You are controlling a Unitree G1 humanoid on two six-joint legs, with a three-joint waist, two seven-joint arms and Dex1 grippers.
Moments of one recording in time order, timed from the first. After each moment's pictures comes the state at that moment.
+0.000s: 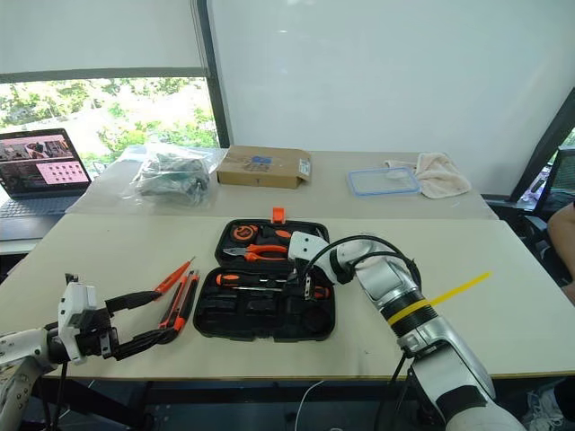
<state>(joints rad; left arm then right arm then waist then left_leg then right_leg) 0.05 0.75 0.34 0.02 -0.54 0.10 -1.22 -0.87 -0.43 0.44 0.32 -0.08 0.37 1.17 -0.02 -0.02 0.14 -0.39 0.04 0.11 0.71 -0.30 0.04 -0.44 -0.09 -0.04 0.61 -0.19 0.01</state>
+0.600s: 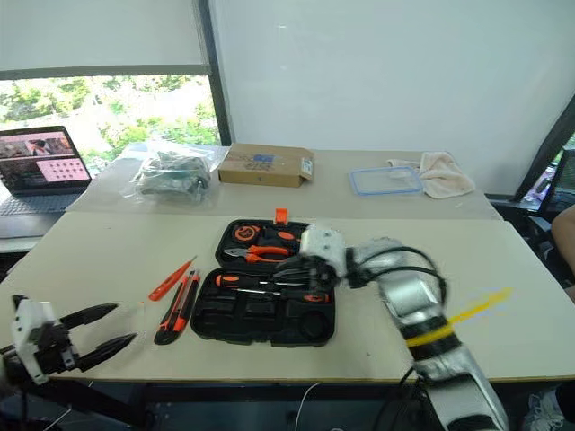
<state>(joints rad) 0.18 0.78 0.55 0.23 -0.52 0.02 -1.18 -0.55 -0.52 0.10 -0.10 0.21 0.25 1.18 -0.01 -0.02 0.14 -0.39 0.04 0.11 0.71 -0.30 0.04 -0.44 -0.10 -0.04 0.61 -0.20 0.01</state>
